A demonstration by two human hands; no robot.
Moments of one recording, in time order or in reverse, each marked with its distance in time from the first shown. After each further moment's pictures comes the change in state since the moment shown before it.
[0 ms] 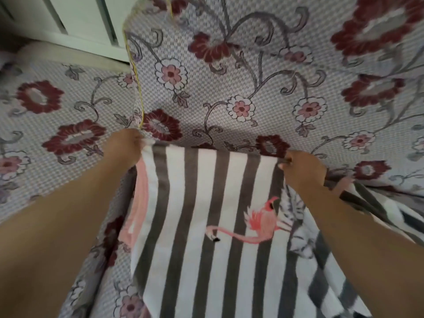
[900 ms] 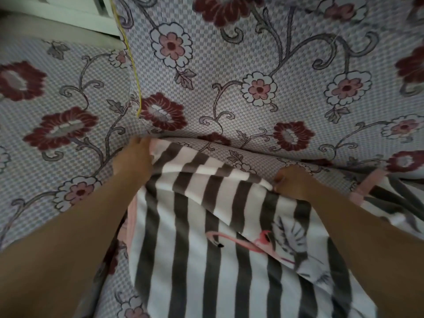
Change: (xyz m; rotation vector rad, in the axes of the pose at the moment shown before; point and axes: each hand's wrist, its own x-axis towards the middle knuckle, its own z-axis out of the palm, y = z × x) left_hand -0.002 -0.013 0.063 0.226 -0.208 0.020; right_hand 0.009 -0.011 0.073 0.046 -0.573 -0.146
